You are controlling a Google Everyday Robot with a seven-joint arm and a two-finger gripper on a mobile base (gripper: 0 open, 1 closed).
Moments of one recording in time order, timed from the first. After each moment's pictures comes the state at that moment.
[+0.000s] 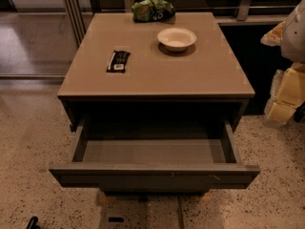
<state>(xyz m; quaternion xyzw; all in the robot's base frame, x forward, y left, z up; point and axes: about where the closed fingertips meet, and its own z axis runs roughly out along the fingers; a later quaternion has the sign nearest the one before) 0.438 -0.217 0.977 -0.60 0.78 -0.03 0.16</state>
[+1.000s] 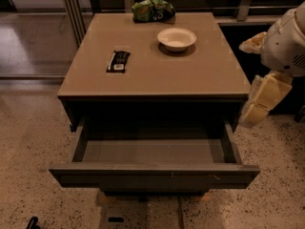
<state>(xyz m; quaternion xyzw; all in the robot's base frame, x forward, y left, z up) 0.460 -0.186 0.951 -0.62 0.75 0.03 0.22</state>
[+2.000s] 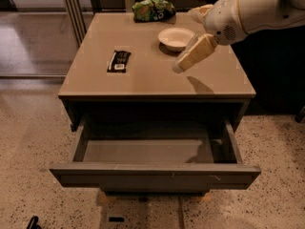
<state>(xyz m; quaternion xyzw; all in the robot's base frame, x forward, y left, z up) 0.605 -0.084 0.971 -0.57 0.68 0.18 0.43</state>
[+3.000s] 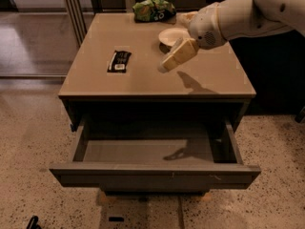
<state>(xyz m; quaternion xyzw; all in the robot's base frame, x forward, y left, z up) 0.634 -0.056 0.950 -0.55 0.68 0.20 0.45</state>
